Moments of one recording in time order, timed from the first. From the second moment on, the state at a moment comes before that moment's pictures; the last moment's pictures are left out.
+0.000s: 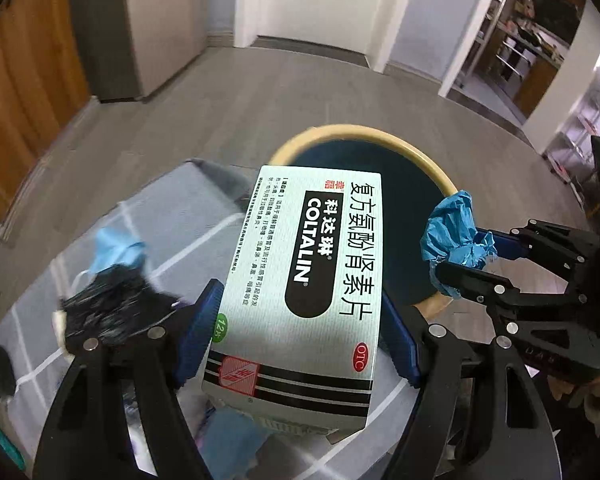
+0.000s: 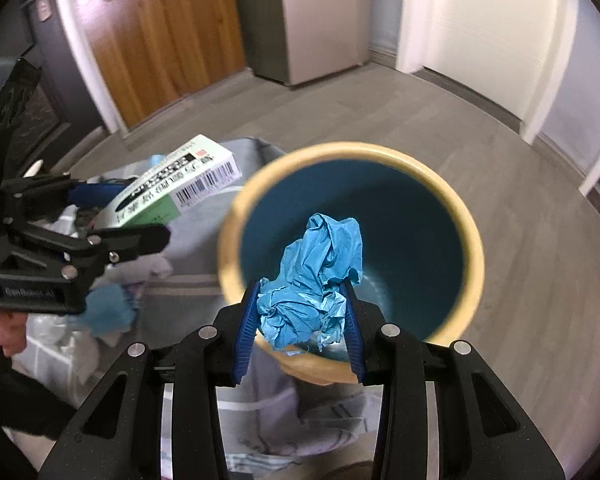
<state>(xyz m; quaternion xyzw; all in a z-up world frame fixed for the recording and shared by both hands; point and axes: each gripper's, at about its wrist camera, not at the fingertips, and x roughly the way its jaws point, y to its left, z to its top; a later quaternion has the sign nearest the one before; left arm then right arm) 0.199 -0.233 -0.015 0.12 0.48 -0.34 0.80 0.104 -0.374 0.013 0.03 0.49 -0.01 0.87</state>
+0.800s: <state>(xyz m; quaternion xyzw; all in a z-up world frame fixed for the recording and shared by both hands) 0.235 -0.294 -0.069 0.10 0.52 -0.36 0.77 0.117 -0.397 -0.027 0.05 0.53 -0.03 0.84</state>
